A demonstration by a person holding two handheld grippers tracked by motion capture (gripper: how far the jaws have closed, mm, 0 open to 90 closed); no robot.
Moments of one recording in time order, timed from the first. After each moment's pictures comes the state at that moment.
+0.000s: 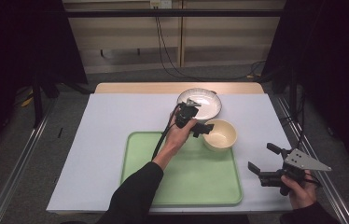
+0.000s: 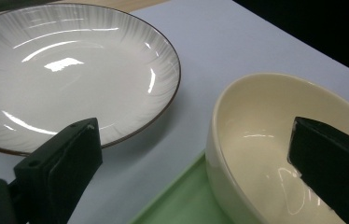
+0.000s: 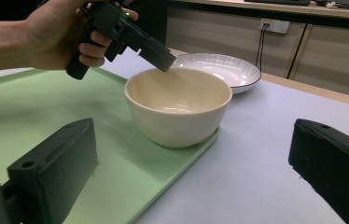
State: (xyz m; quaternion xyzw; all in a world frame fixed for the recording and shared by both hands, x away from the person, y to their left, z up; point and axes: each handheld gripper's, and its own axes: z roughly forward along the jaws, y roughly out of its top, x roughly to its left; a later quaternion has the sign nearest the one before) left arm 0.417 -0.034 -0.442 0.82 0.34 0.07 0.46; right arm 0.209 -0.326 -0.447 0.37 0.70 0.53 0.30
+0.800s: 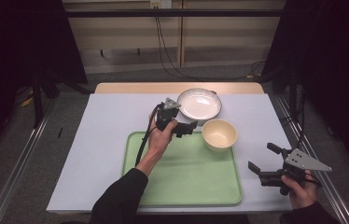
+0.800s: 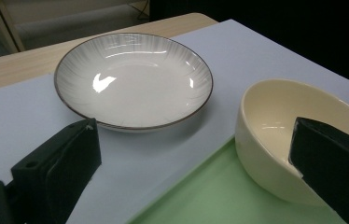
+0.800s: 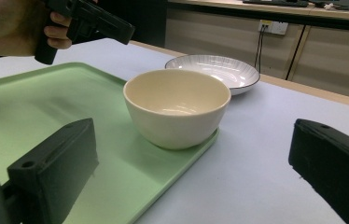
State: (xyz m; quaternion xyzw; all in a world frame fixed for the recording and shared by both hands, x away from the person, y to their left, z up) left arm 0.398 0.024 -0.421 0.79 0.35 0.12 0.49; right arm 0.209 -0.326 -0.447 0.37 0.70 0.54 0.30
